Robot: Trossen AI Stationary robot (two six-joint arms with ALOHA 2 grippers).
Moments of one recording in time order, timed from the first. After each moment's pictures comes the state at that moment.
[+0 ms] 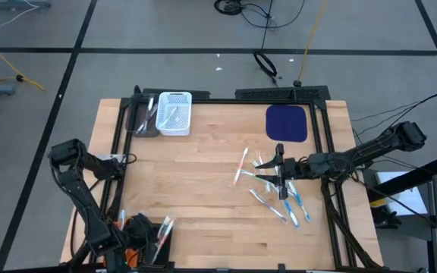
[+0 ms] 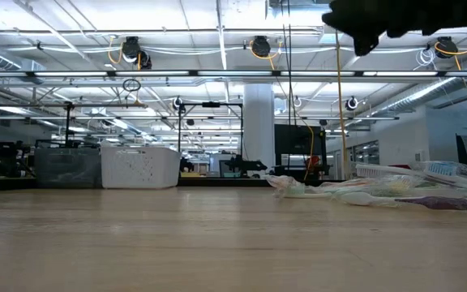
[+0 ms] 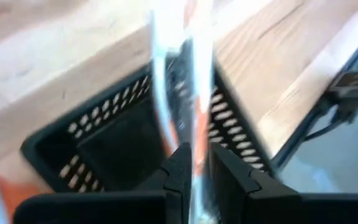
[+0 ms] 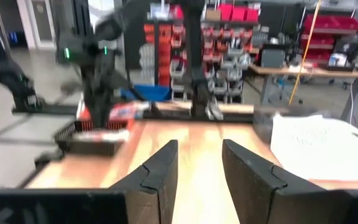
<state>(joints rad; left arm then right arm) -1.13 1.66 1.03 -0.67 -0.54 -2.04 0.30 0.96 0.39 0.56 0.27 -0.02</state>
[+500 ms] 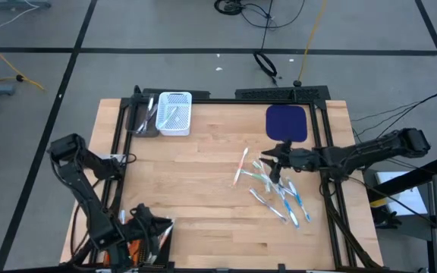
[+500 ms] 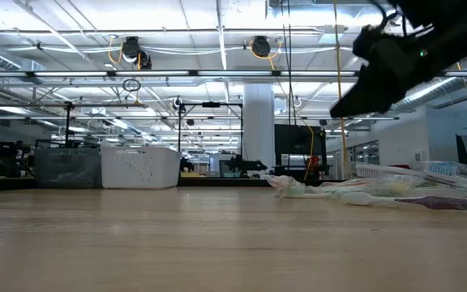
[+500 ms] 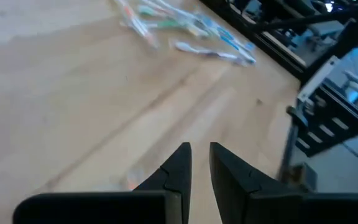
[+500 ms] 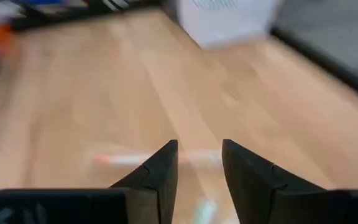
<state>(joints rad) -1.08 1.61 1.03 -0.65 -1.02 -1.73 0.10 0.96 0.39 0.07 0.39 0.29</state>
